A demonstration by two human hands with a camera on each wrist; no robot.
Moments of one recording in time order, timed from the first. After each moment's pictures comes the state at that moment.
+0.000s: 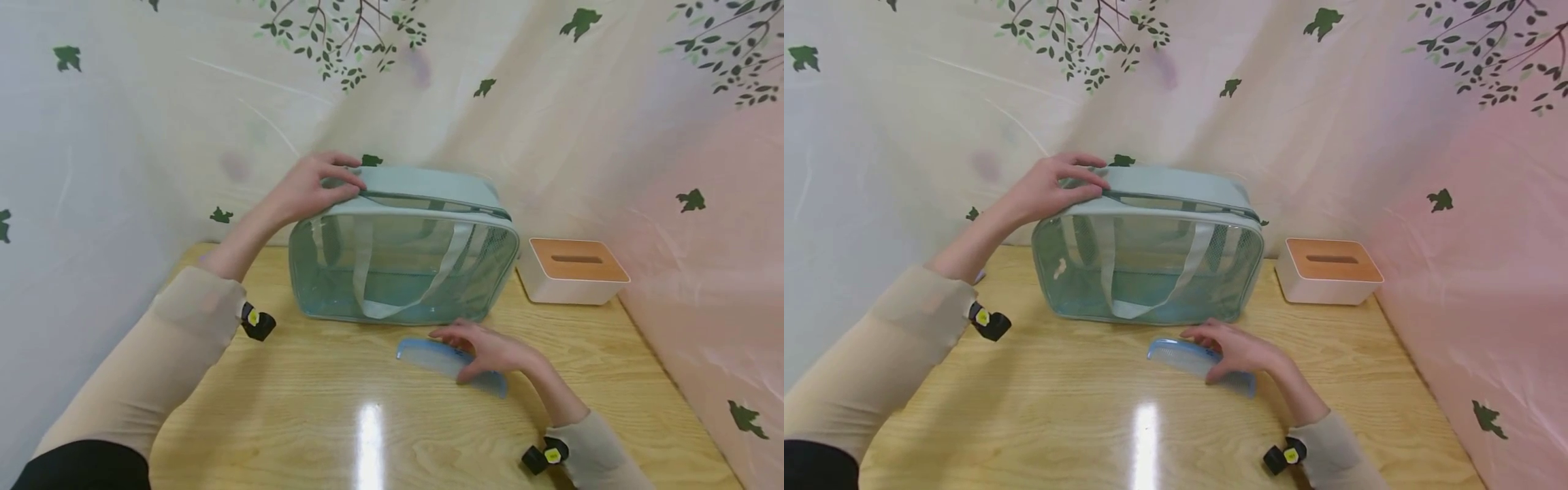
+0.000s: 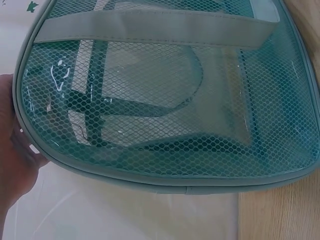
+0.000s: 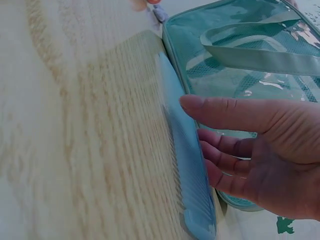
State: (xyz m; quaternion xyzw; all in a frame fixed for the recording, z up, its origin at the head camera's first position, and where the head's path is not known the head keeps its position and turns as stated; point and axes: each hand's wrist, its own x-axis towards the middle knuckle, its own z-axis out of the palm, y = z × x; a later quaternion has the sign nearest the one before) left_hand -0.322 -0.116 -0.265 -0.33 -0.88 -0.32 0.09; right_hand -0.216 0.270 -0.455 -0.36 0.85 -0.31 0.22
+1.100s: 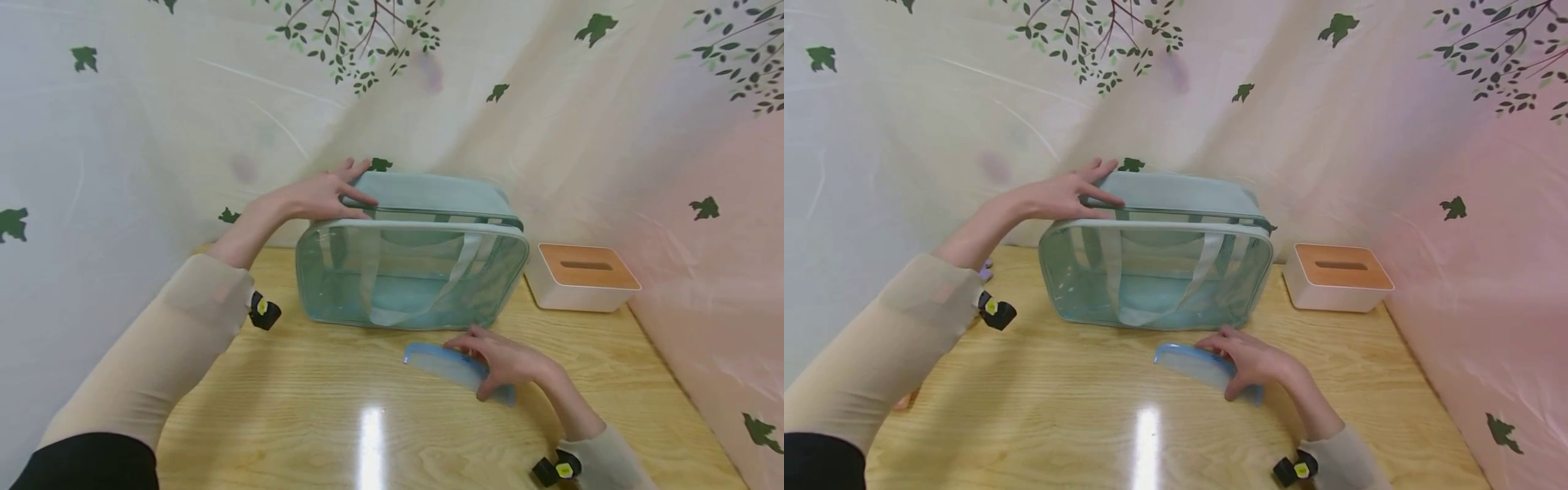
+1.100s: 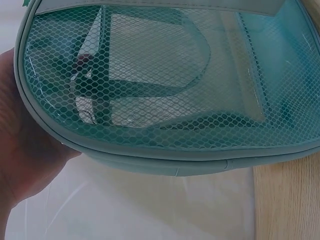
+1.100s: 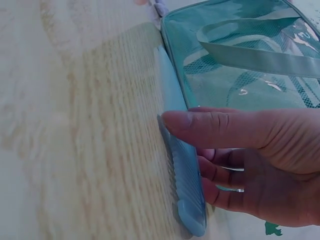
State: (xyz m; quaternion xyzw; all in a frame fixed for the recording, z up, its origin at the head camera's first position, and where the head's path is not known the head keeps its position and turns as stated) left_hand -0.329 -0.119 -0.255 -0.33 -0.93 -0.17 -0.10; right_hand -0.209 0.275 -0.451 -0.37 0.89 -0.22 0.19
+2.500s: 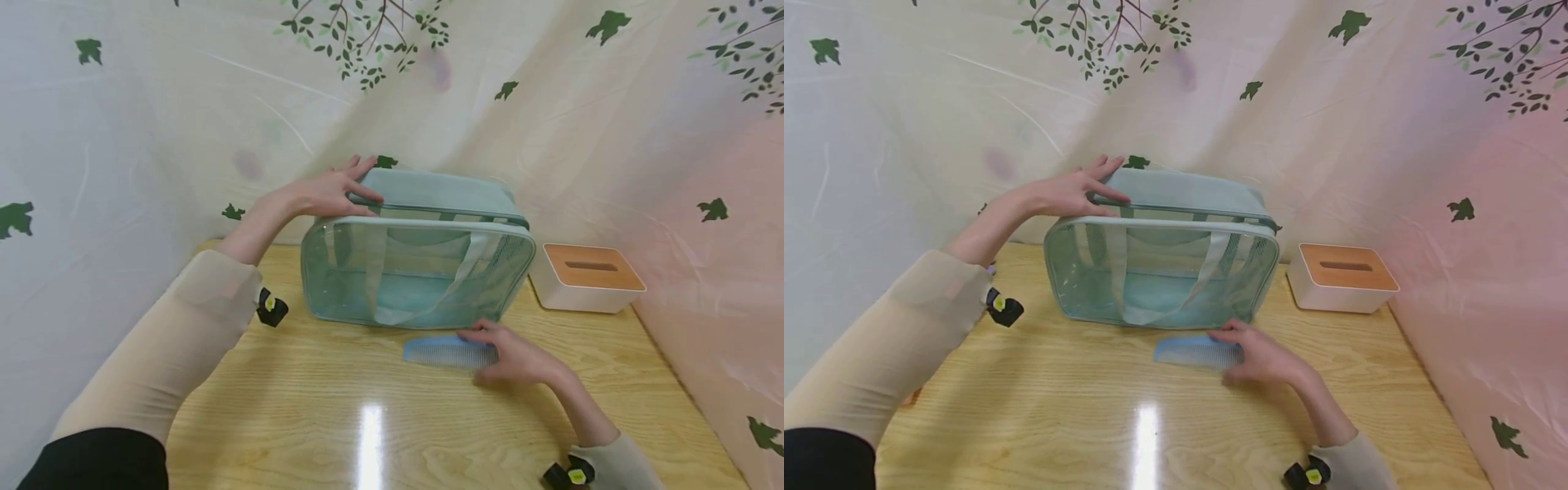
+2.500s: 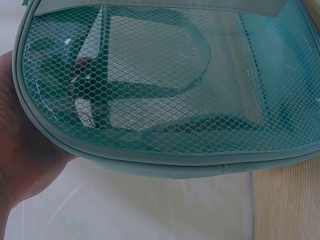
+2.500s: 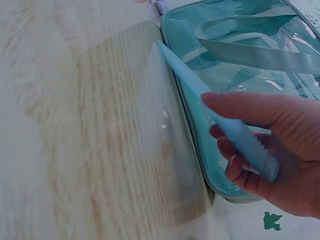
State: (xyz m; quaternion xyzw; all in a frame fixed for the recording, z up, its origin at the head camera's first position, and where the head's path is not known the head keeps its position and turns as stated) left_hand -0.334 -0.117 -0.255 -0.32 -0.93 -0.17 -0.10; right_hand -0.207 0.276 -0.449 -0.31 0.91 -0.23 0.13
